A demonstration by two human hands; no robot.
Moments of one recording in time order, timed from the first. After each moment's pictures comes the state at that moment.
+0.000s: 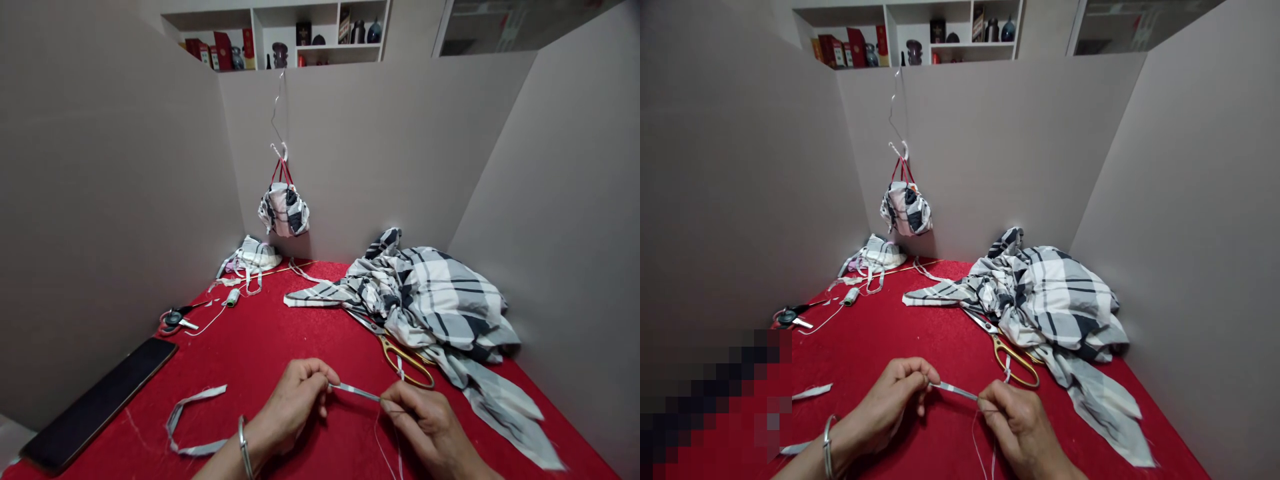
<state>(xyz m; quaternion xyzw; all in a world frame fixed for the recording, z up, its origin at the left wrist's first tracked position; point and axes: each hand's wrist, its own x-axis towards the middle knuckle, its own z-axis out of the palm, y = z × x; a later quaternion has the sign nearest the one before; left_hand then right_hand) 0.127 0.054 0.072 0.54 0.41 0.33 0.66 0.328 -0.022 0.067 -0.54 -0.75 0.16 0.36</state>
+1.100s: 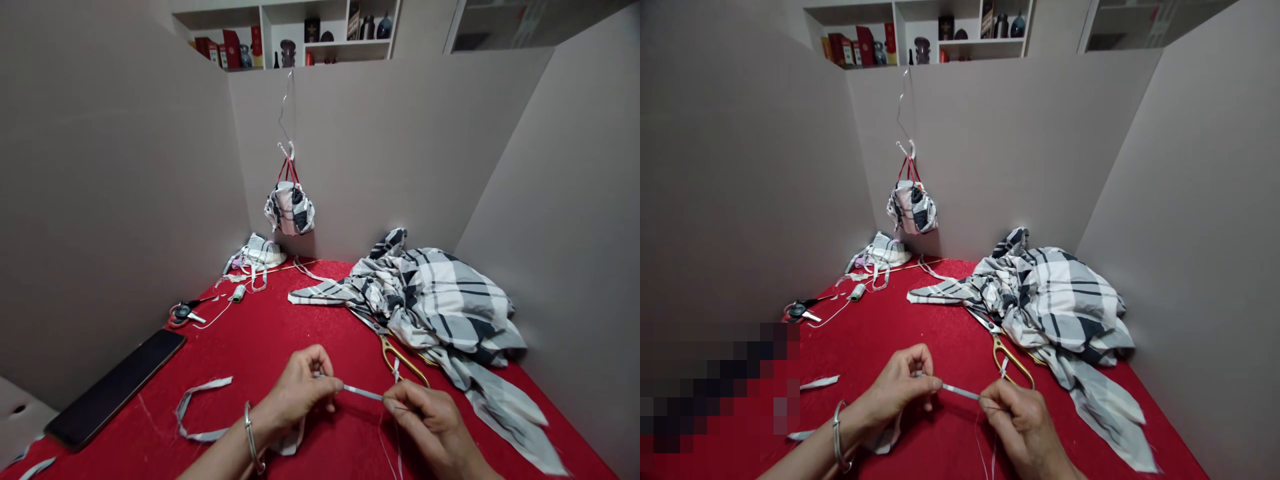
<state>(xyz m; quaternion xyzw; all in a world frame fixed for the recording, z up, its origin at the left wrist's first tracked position) 0.124 0.059 0.075 0.57 0.37 0.32 0.66 0.328 -0.025 0.075 -0.53 -0.73 0.18 0.38</state>
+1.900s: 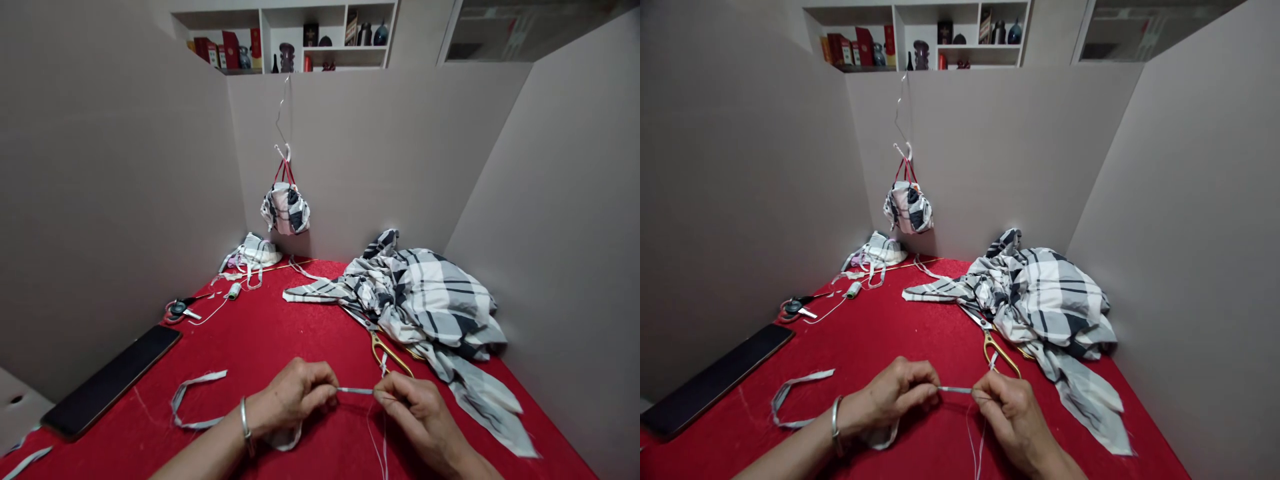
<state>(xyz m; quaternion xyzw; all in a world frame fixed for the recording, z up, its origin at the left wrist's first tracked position) 0.112 0.056 0.075 0.82 0.26 0.16 0.48 0.333 -0.027 0.077 -0.54 -0.74 0.19 0.36</state>
